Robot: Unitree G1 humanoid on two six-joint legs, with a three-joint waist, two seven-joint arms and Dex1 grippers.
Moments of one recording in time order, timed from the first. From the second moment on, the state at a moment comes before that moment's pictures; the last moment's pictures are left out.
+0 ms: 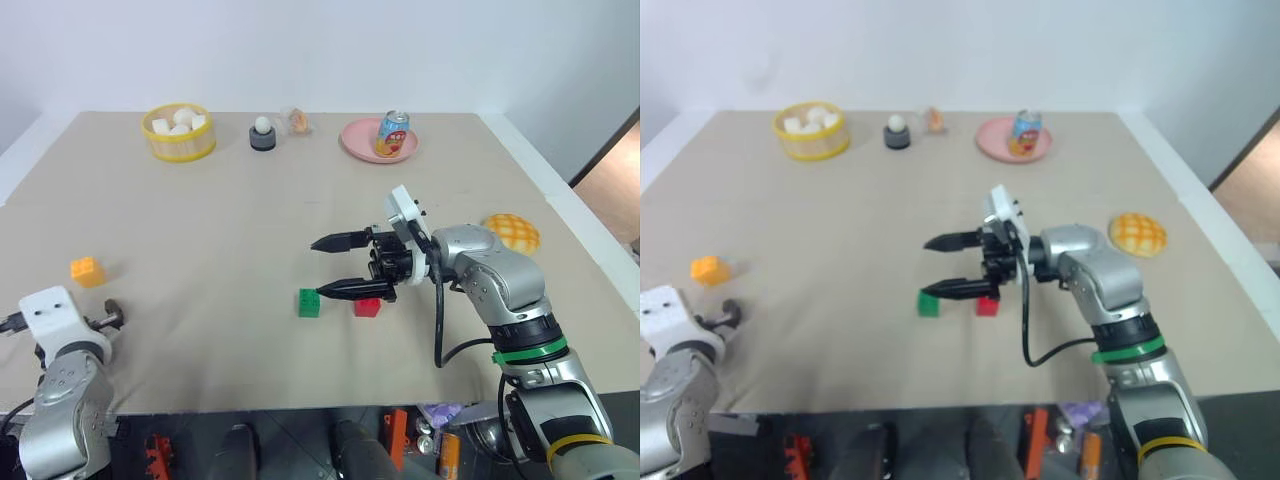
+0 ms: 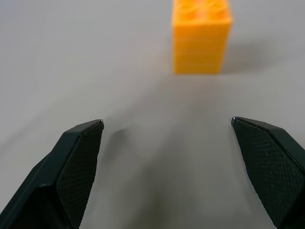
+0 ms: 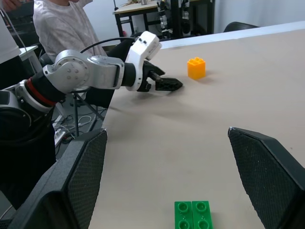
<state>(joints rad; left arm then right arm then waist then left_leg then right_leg) -0.02 0.18 0.52 -0.45 -0.22 0.80 0.15 -0.70 -0.53 0.16 -0.02 0.57 0.56 1.30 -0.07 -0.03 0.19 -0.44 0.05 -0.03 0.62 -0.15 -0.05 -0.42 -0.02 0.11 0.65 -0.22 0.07</state>
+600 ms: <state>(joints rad) -0.22 0.26 0.49 -0.14 -0.19 0.65 0.13 -0.68 -0.54 0.15 -0.06 0.58 0.56 1.24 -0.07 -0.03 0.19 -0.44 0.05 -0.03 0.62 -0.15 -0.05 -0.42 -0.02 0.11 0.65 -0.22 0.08</state>
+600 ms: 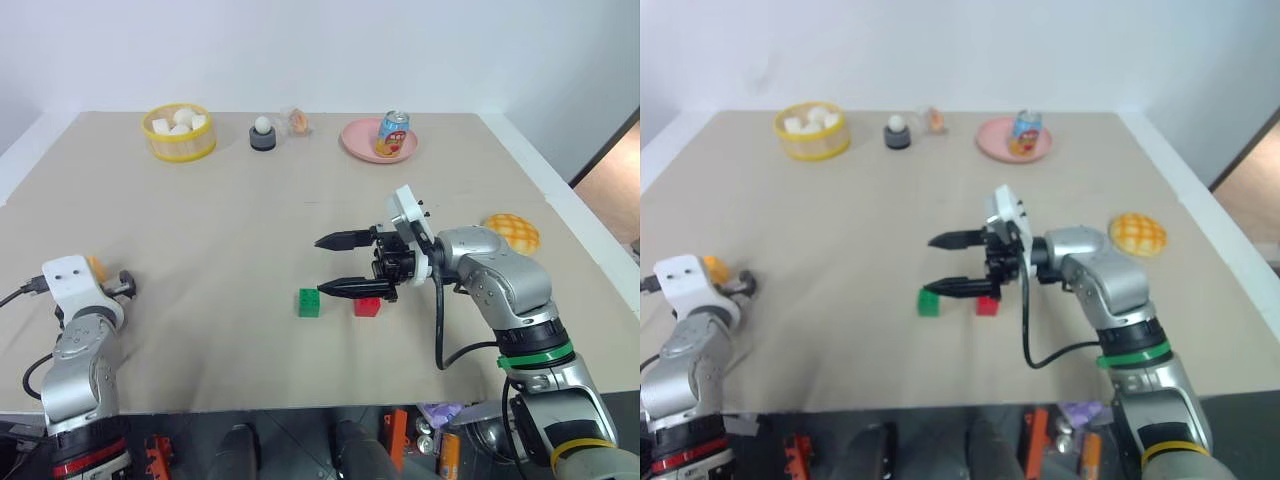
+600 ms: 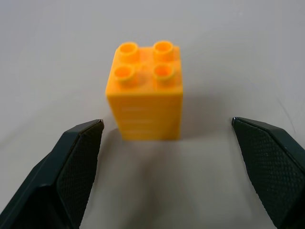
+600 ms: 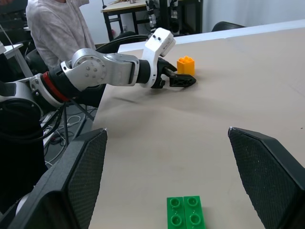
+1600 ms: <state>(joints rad) -0.32 0.39 0.21 -0.06 -0.16 0.39 -0.21 -0.68 -0.56 0.14 -0.04 0.56 0.53 1.22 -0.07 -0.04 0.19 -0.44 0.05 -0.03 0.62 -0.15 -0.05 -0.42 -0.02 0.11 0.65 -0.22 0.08</state>
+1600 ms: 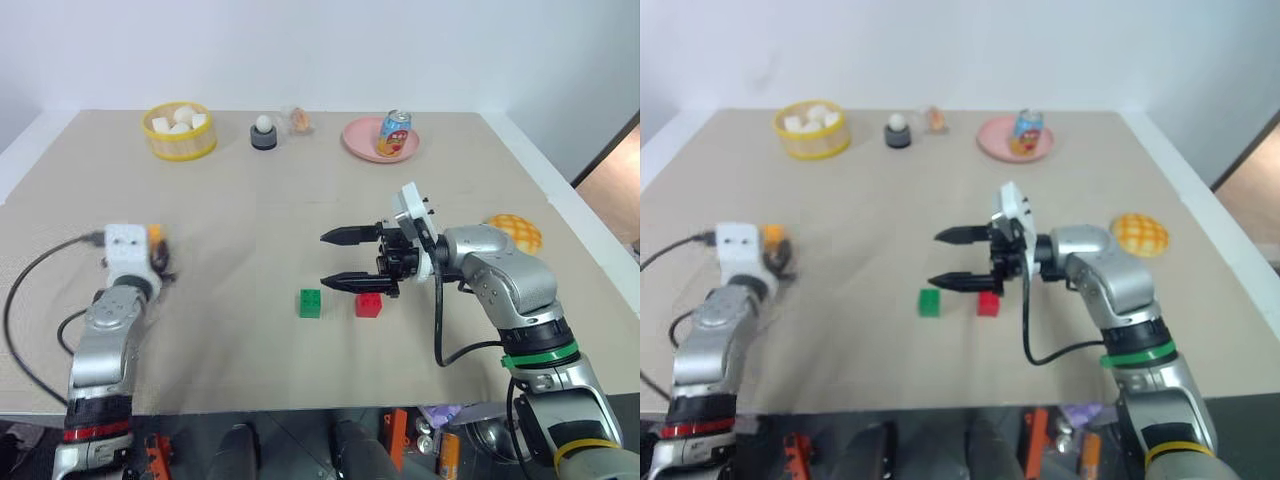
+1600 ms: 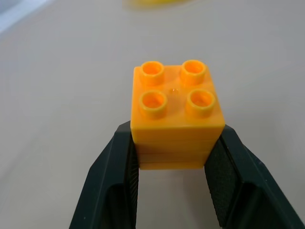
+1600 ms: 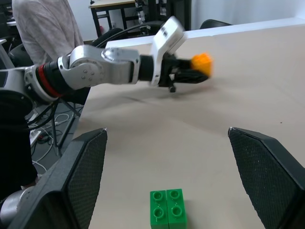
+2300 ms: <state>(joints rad) -0.39 0.67 -0.03 0.27 -0.36 -0.12 -1.35 -0.65 -0.61 0.10 -0.11 0.56 0.57 1.19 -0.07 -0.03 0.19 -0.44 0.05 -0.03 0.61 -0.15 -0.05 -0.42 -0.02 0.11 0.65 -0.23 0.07</state>
